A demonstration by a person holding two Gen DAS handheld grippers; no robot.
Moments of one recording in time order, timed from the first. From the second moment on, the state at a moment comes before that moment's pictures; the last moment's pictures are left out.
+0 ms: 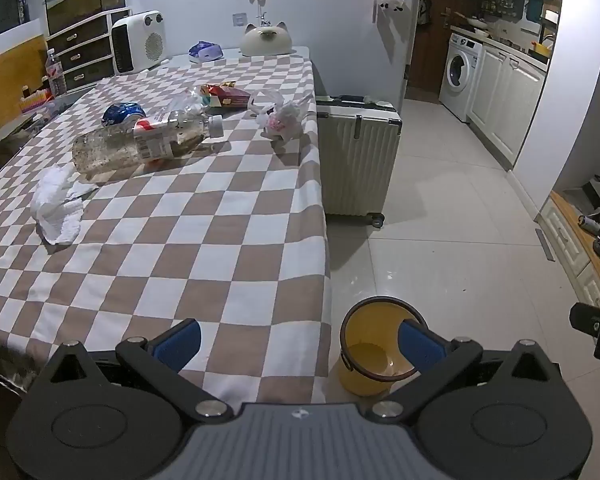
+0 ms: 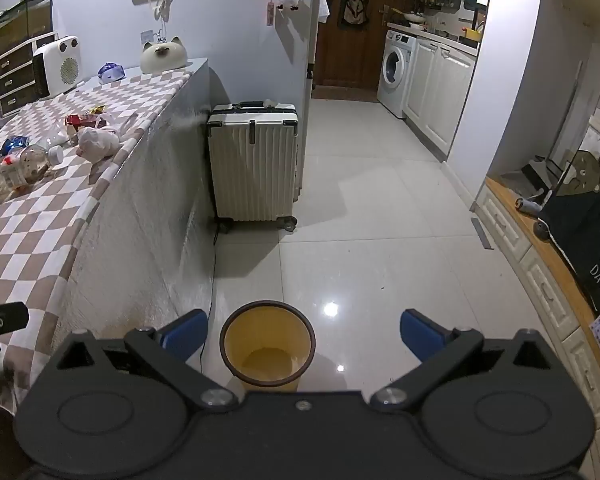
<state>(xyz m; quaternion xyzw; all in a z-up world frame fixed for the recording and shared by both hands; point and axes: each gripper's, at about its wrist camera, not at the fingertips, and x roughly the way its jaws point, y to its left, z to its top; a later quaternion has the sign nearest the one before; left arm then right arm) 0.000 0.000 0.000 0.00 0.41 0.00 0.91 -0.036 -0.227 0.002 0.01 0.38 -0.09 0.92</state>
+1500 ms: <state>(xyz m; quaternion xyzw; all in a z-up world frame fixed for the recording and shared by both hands) 0.000 0.003 0.002 0.01 0.41 0.00 0.91 -0.039 -0.227 0.002 0.01 0.38 -0.09 0.92</state>
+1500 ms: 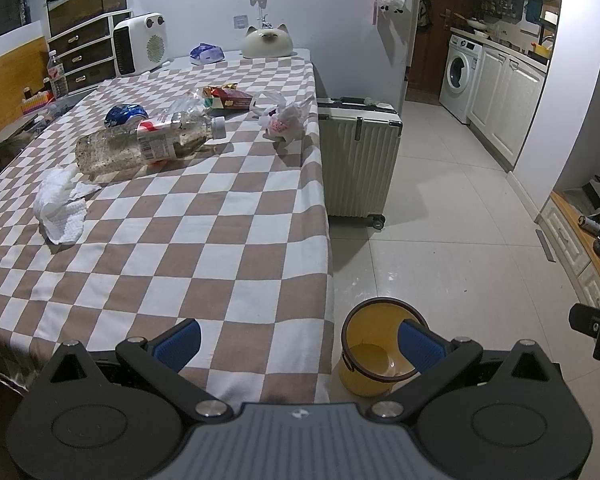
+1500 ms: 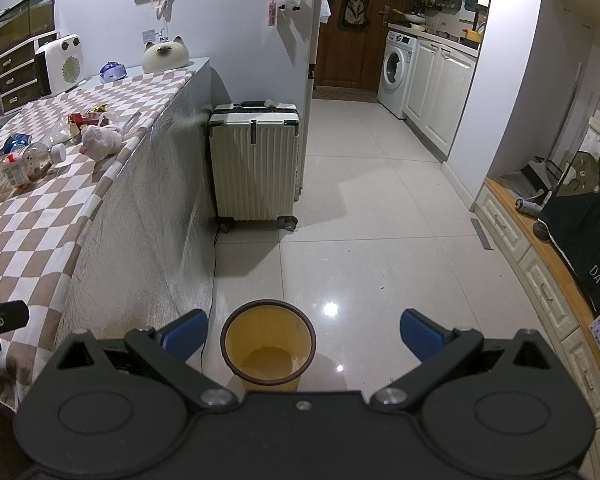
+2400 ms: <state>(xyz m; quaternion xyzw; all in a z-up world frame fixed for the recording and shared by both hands) -0.001 0.001 0.000 0.01 0.41 0.00 0.91 -0.040 -0.223 0.003 0.01 0.38 -0.09 0.92</state>
